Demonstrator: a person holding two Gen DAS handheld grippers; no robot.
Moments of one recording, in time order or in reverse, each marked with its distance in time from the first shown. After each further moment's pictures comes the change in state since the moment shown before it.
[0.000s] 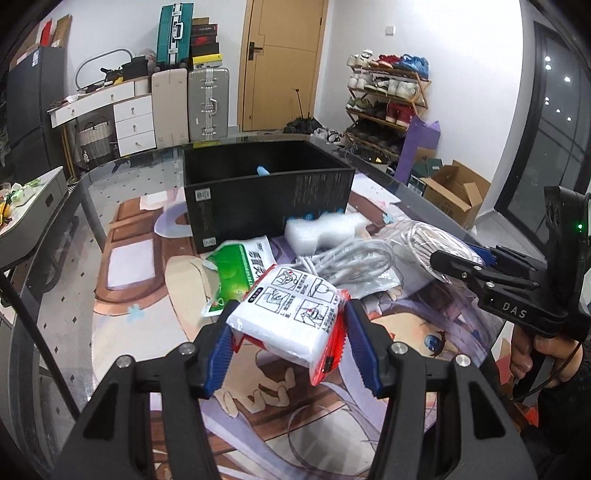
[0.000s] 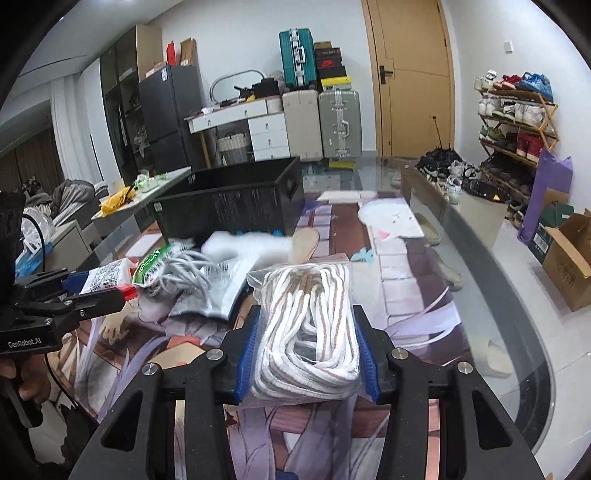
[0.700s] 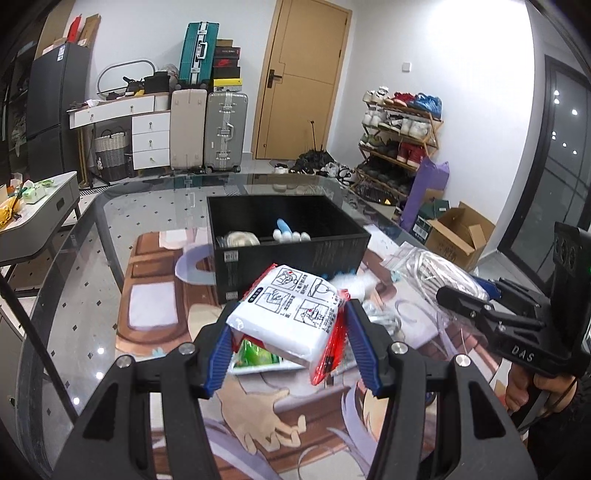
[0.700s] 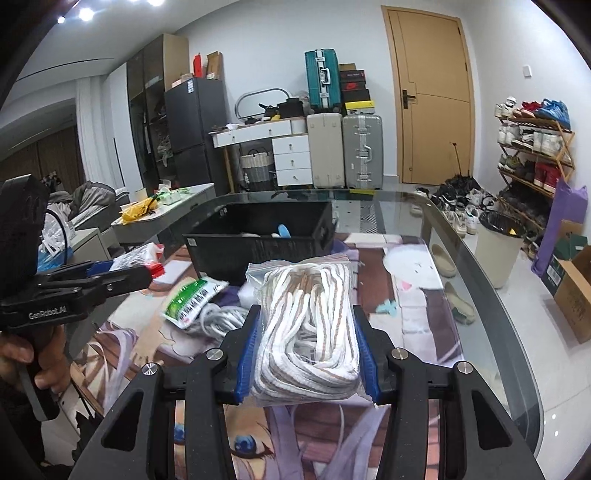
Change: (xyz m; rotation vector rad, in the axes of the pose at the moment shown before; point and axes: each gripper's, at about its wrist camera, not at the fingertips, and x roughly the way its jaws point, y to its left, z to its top) left arm -0.014 0.015 0.034 -0.081 -0.127 0.011; right arm -0.017 0.022 0.035 -0.078 -0.073 0.073
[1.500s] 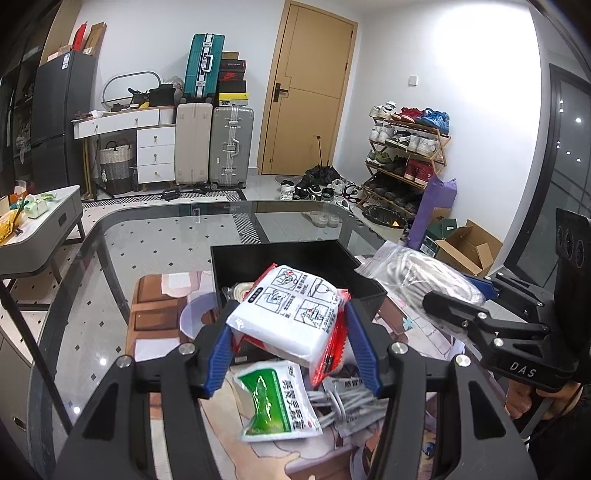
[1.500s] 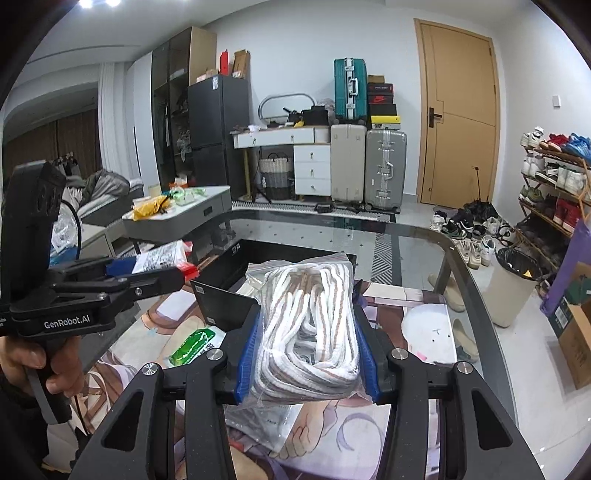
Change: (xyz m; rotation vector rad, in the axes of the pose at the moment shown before) left arm 0.019 0.011 0.046 -0.005 -0.048 0.021; right arm 0.033 0.013 0.069 -0.107 -0.001 0.038
